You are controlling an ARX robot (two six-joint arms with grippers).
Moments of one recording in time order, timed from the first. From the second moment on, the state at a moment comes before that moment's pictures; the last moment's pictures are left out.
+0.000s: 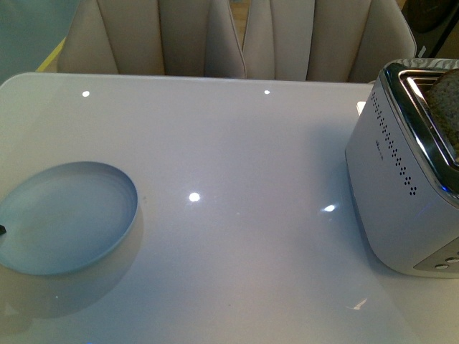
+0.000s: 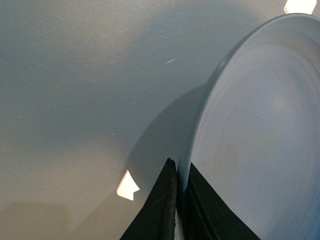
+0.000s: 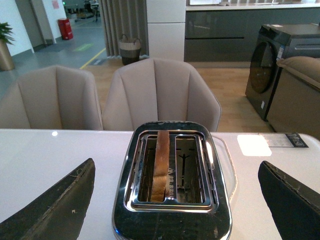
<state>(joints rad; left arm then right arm) 0.36 2.22 0.73 0.42 0.35 -0.23 0.00 0.01 0.03 0.00 0.00 0.00</state>
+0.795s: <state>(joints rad) 0.42 2.33 0.79 0.48 0.39 -0.17 0.00 0.01 0.03 0.00 0.00 0.00</state>
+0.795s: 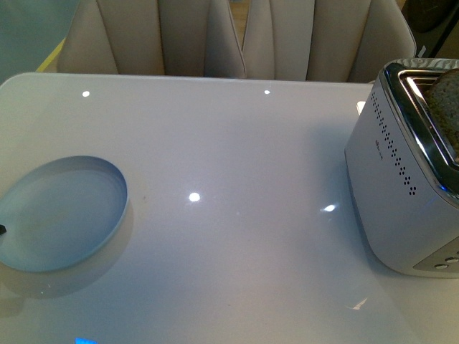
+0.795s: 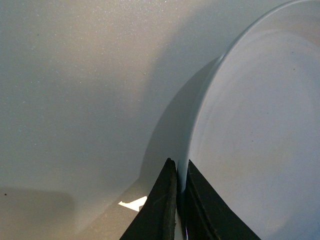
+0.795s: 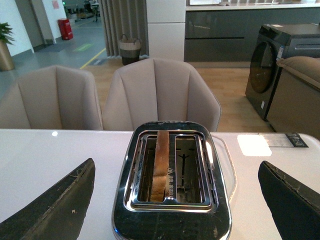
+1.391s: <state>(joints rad) 0.42 2.33 0.79 0.48 0.39 -0.17 0.00 0.01 0.03 0.00 0.00 0.00</state>
